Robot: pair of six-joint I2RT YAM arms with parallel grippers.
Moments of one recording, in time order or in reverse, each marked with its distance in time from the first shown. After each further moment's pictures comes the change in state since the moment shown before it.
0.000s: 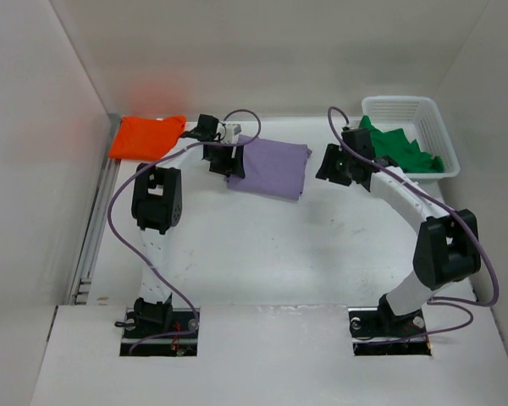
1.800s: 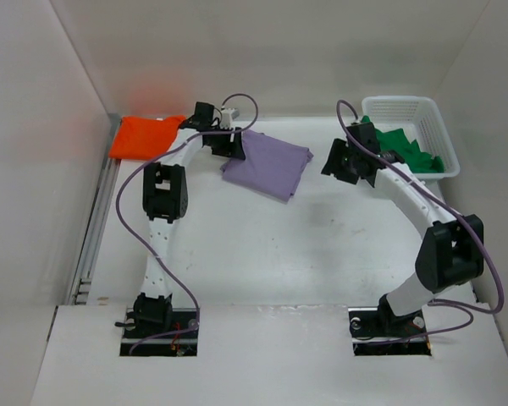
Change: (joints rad) left arm 0.052 0.274 0.417 -0.040 0.122 0.042; right arm -0.006 -0.022 0.072 -0.122 0.076 0.065
